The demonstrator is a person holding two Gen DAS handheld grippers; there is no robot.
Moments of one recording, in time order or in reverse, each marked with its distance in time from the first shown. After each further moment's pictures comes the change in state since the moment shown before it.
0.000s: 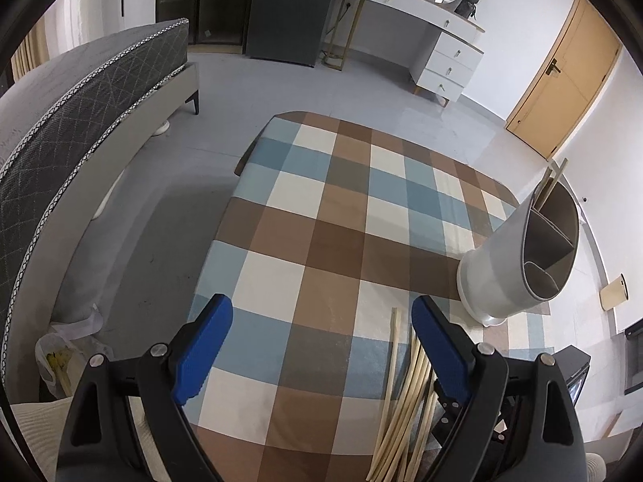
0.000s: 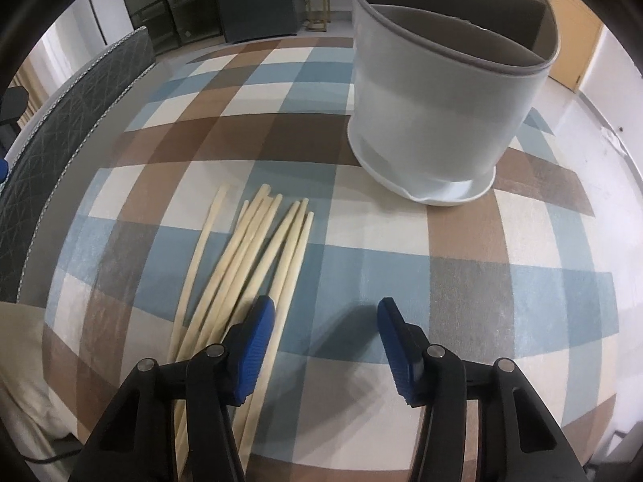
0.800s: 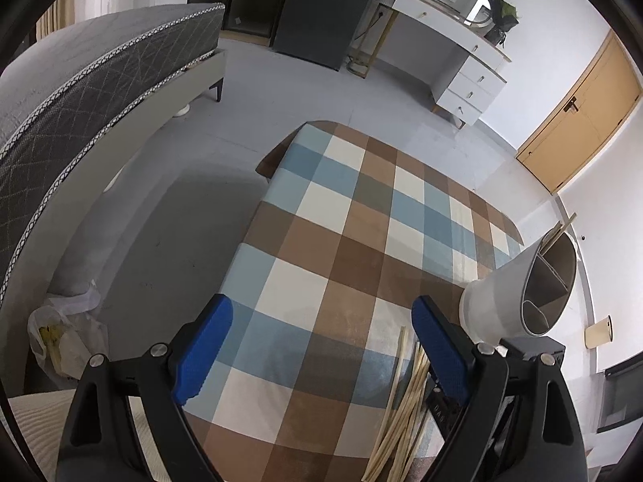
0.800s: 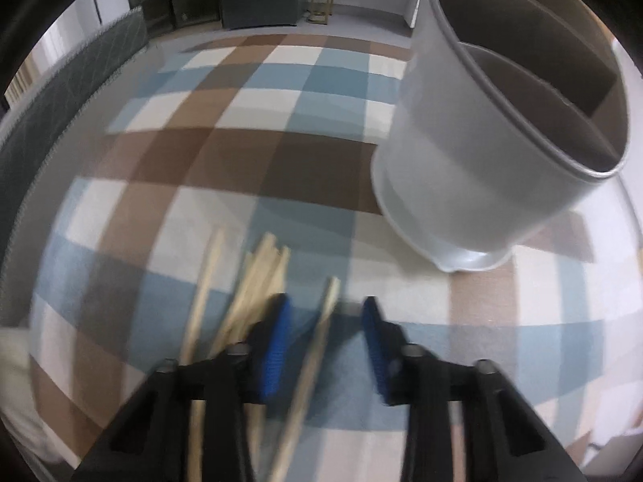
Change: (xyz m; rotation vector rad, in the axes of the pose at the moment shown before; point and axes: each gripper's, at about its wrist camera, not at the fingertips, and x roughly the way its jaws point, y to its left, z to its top) left arm -0.009 0.036 0.014 -0.131 -0.005 -0.030; right arm 0.022 0.021 0.043 -0.027 0.040 -0.026
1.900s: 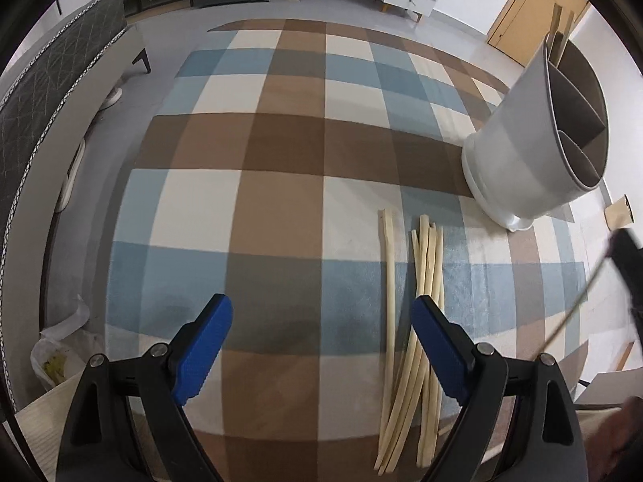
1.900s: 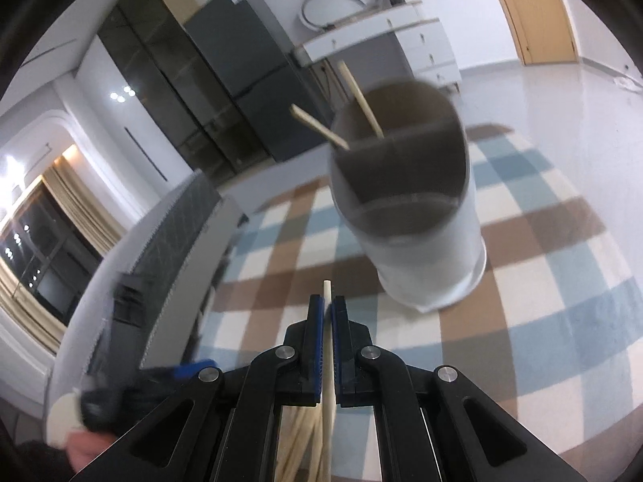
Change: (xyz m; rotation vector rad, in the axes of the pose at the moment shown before) left arm 0.086 -0.061 -0.065 0.296 0.264 0.032; right arm -0.115 -0.083 -0.033 0.284 -0.417 0.417
